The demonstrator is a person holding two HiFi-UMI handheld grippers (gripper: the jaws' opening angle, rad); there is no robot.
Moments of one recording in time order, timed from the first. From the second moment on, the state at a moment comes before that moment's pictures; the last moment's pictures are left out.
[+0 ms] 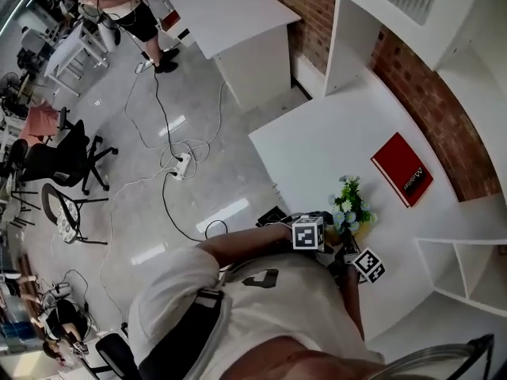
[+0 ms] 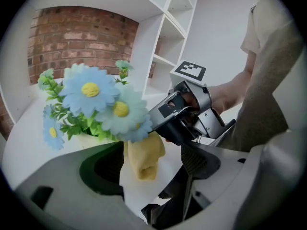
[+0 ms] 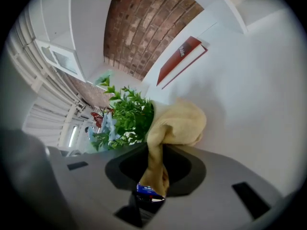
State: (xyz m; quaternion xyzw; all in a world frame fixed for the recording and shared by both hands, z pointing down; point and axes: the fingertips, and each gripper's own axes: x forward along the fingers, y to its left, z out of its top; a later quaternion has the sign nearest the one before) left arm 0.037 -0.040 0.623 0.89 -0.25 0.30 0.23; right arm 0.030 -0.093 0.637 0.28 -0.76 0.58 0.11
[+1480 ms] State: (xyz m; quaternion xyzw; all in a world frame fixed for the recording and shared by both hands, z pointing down) left arm 0.021 -0.092 0.641 0.87 -0.32 0.22 0.31; right arm 0.035 -0.127 0.635 0.30 -0.75 0.58 0.11
